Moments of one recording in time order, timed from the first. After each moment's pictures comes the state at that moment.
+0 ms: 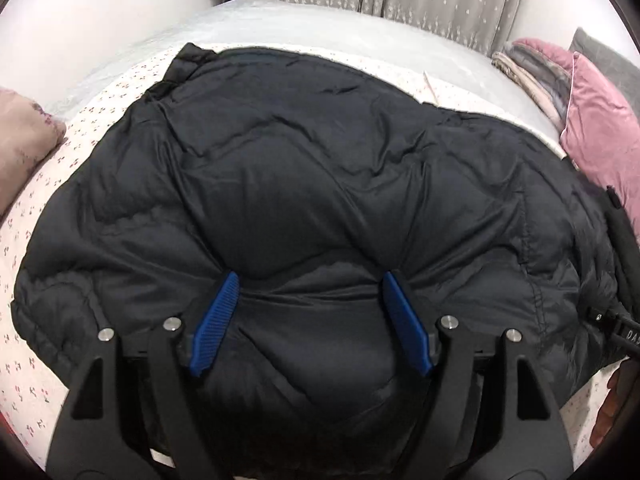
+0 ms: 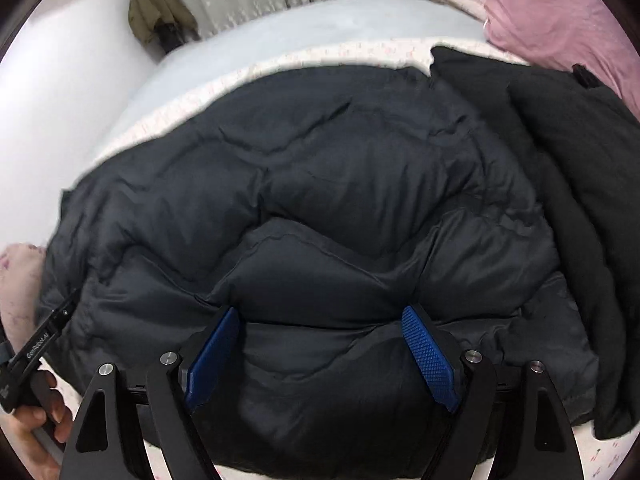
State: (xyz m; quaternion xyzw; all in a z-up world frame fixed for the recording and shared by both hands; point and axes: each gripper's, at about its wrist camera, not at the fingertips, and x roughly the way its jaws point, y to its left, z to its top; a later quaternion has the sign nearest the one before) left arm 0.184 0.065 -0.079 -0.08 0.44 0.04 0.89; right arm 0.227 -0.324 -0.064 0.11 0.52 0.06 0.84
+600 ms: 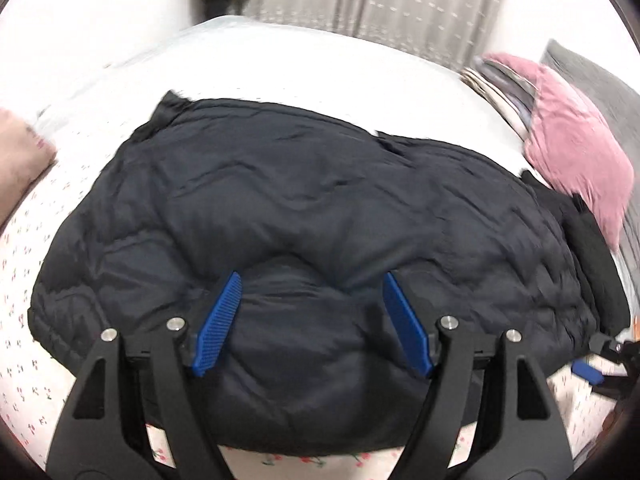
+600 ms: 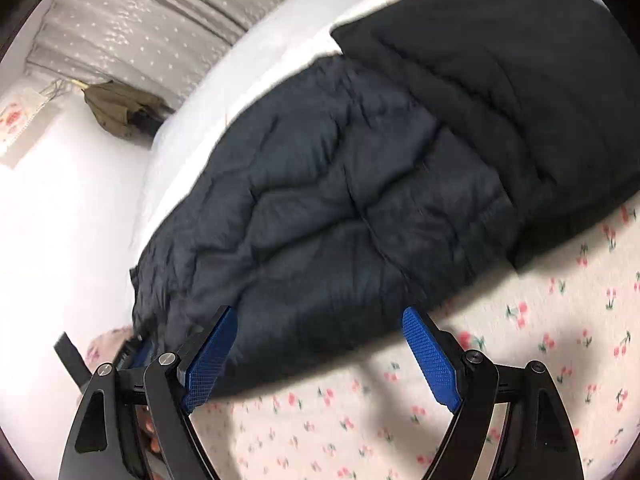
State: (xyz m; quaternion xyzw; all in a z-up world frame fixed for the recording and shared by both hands) left arm 0.160 0.043 -0.038 -0.08 0.41 -0.02 0.91; right arm 0.137 -0.395 -0.035 0.35 0.51 0.06 0.78
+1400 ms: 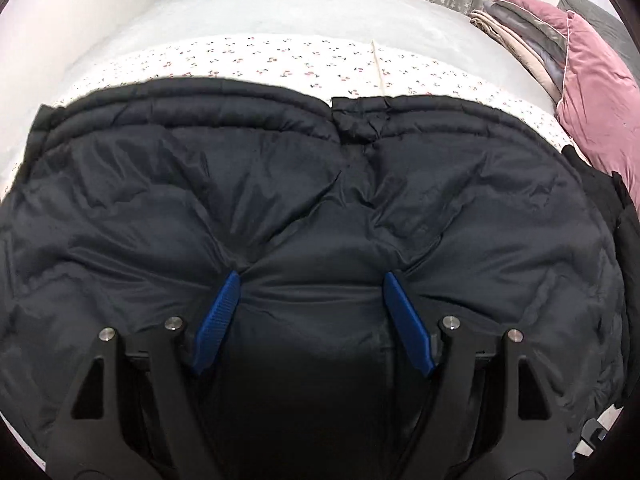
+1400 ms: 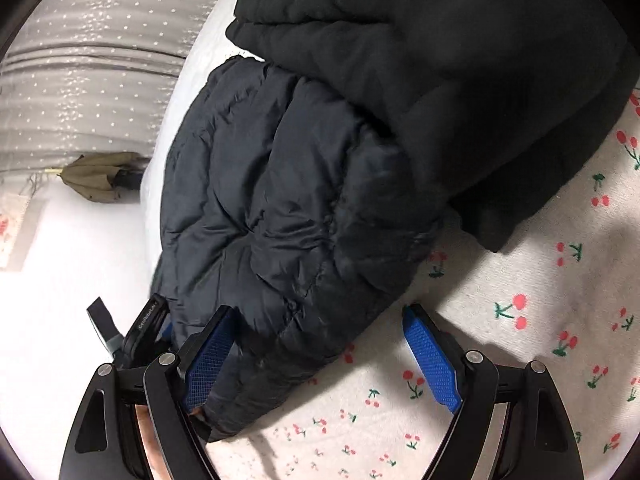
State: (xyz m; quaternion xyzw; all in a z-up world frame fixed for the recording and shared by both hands) left arm 0.290 -0.018 -0.080 -0.05 0.49 0.00 0.87; right arm 0.144 -0.432 -0.106 0.49 0.51 0.01 0.71
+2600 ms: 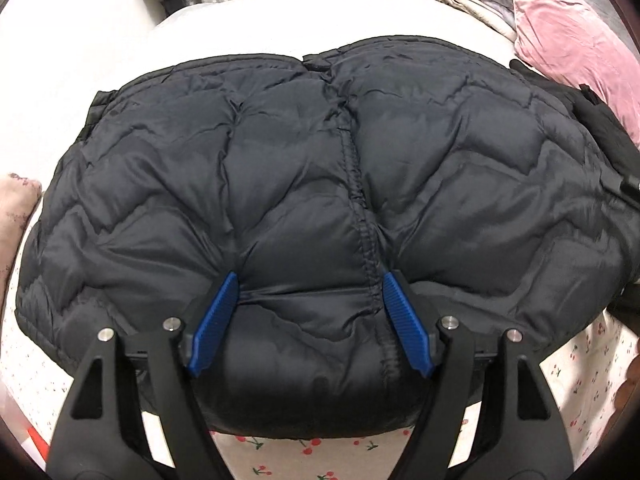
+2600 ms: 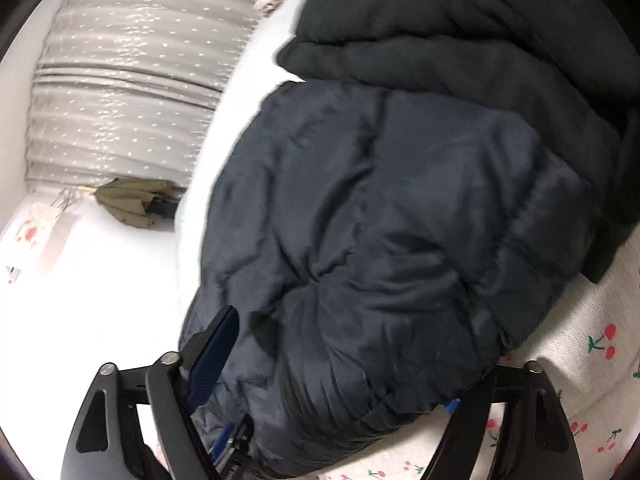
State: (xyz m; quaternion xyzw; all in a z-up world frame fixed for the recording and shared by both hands) left arm 0.168 -0.030 -0.084 0.04 0.47 -0.01 0.88; right arm 0.170 -0.405 -0.095 0.52 0.41 0.03 0.75
